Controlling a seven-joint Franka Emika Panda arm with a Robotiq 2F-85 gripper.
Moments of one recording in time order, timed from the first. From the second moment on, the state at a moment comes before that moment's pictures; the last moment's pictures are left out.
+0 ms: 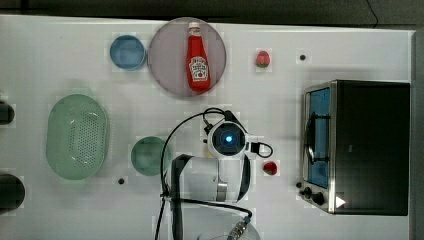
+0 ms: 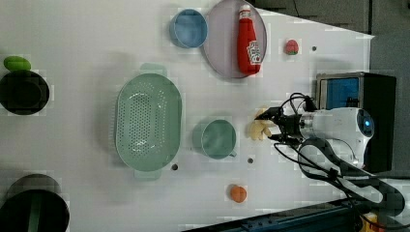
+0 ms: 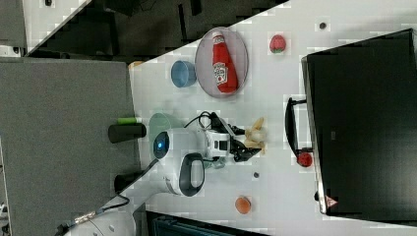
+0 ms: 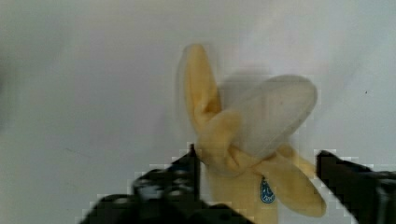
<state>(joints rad) -0.02 0.34 -0.02 -2.46 0.01 1.15 0.06</state>
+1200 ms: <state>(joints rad) 0.00 -0.04 -0.01 -2.38 -0.01 0.65 0.06</state>
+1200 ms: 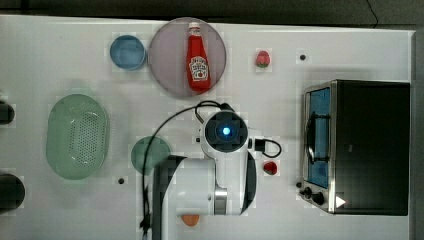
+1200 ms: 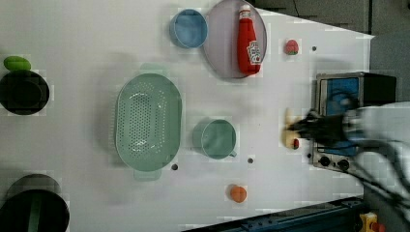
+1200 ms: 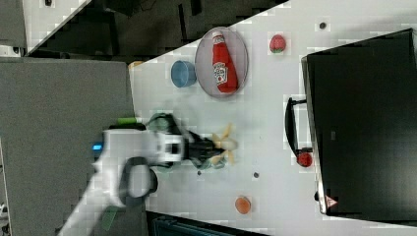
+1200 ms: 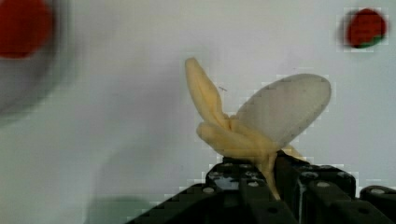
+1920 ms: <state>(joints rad) -0.01 -0.29 -0.09 -1.88 -0.01 0.22 0.06</state>
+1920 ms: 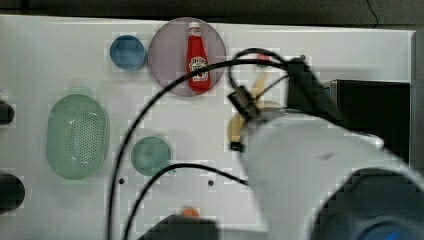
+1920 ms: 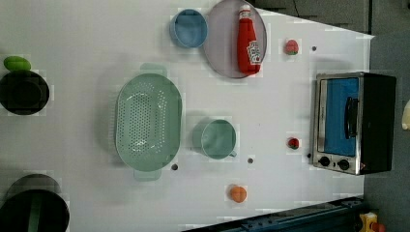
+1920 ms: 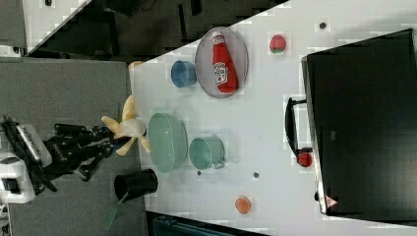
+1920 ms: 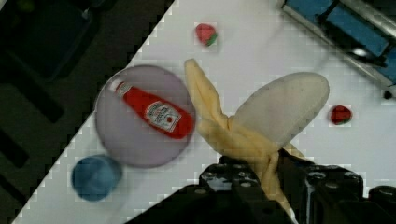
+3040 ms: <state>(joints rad) -0.11 0.17 -0.68 -1.91 -0.03 0.44 -0.70</state>
